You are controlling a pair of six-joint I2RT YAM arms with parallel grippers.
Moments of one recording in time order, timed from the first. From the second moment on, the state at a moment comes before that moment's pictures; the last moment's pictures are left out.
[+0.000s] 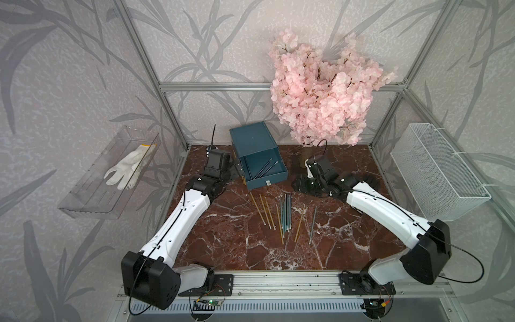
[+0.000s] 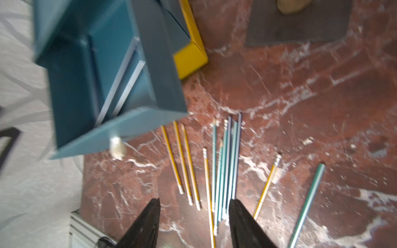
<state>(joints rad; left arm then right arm) -0.27 1.28 1.19 -0.61 -0.22 -0.62 0.65 1.47 1.24 -0.68 -0.06 0.79</state>
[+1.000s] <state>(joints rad) -0.27 1.28 1.19 -0.61 -0.20 -0.62 0.79 1.80 1.15 -0.72 -0.06 0.68</state>
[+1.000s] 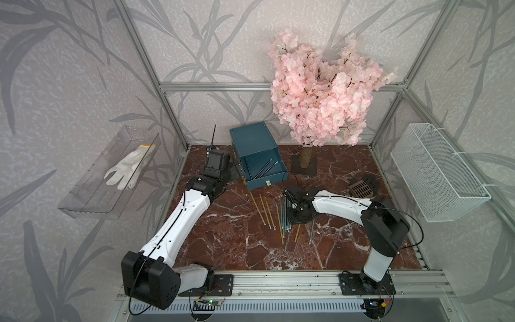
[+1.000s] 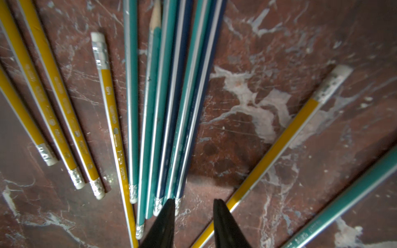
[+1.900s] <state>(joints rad) -0.27 1.28 1.19 -0.60 -0.20 -0.63 0.79 1.88 1.19 -0.72 -0.03 0.68</state>
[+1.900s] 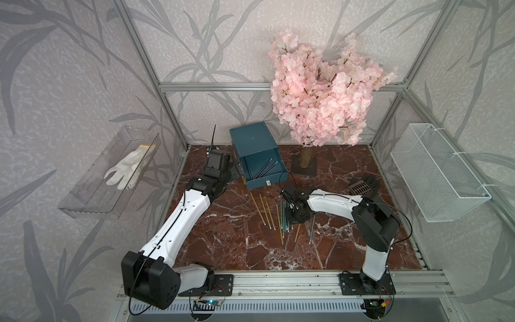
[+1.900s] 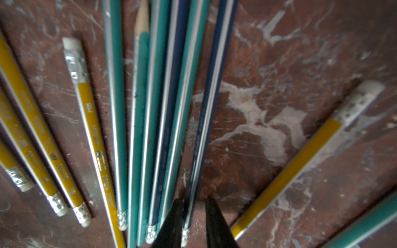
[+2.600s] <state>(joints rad) -0.27 1.28 1.19 -0.60 -0.20 -0.63 0.79 1.82 1.11 -0.72 -0.03 0.69</state>
